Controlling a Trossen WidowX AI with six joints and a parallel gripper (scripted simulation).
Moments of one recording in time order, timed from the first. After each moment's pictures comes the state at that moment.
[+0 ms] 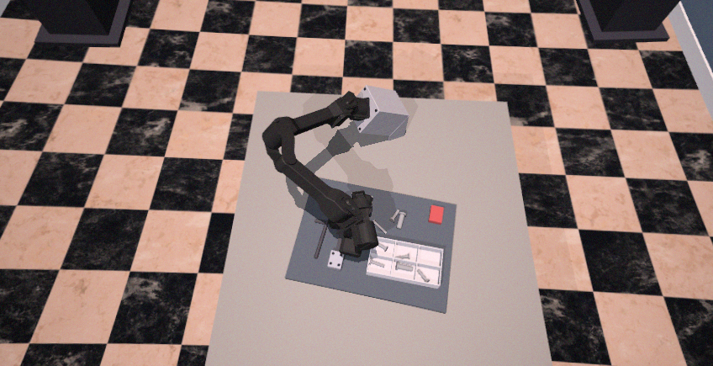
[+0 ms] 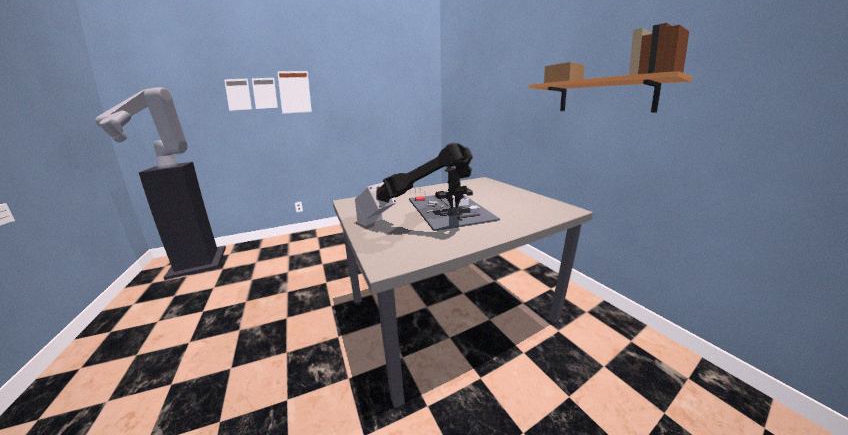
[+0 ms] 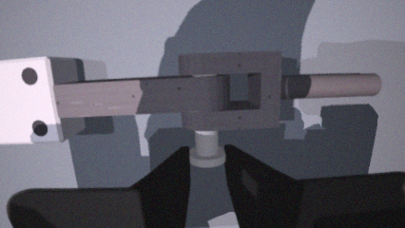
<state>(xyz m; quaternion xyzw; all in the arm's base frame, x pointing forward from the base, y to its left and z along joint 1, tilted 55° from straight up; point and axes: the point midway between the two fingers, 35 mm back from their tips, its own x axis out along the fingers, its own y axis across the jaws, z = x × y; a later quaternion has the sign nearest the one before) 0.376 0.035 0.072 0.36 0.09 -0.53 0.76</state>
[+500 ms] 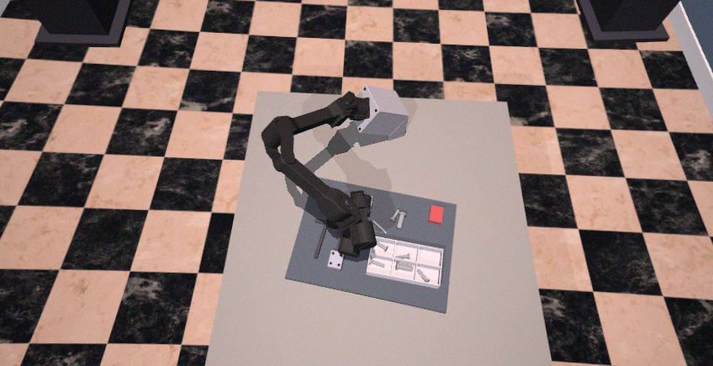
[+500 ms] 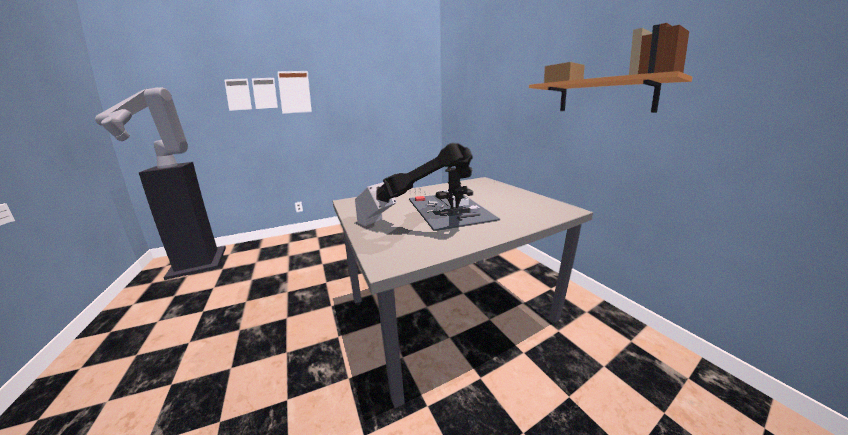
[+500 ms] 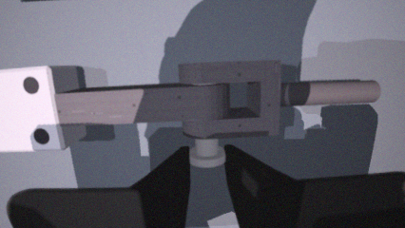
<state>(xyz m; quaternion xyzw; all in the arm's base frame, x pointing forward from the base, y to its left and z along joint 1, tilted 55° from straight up) 0.375 0.032 0.074 0.36 0.09 -0.53 0.76</state>
